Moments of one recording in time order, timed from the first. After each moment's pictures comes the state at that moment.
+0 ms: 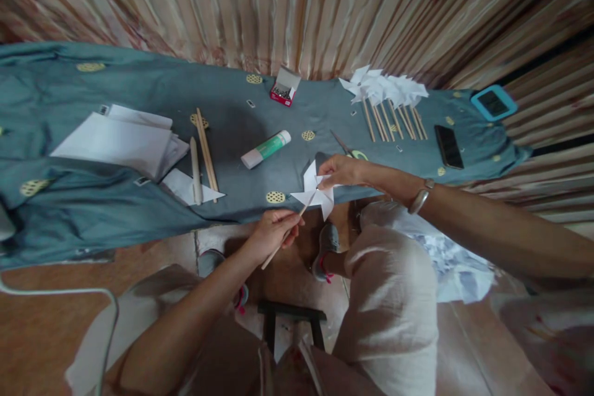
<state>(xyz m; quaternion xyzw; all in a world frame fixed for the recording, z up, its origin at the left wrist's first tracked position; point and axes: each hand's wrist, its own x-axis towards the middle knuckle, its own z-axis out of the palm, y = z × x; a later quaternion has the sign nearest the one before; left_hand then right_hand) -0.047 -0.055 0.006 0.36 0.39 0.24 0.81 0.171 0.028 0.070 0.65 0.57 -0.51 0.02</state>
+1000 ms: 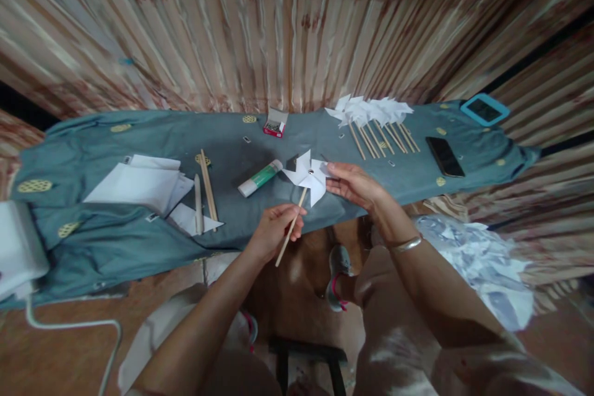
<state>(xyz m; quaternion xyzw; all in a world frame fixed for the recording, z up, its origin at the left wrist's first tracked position) -0.023 -0.017 0.039 0.35 0.39 0.33 0.78 0.183 0.009 0.078 0.57 0.24 -0.62 -0.48</state>
